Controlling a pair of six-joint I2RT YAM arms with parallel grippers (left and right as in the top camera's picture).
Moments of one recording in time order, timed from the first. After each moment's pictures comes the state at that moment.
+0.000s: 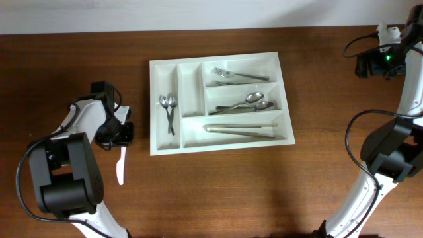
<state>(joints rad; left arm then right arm) 0.14 1.96 1.25 -0.90 0.00 0.16 -0.42 2.29 2.37 -1.31 -0.07 -0.45</state>
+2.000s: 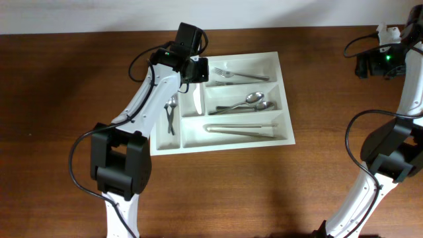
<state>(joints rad) -0.37 2.15 1.89 -0.77 0.01 -0.32 -0.42 2.29 2.37 -1.31 -0.07 -0.45</state>
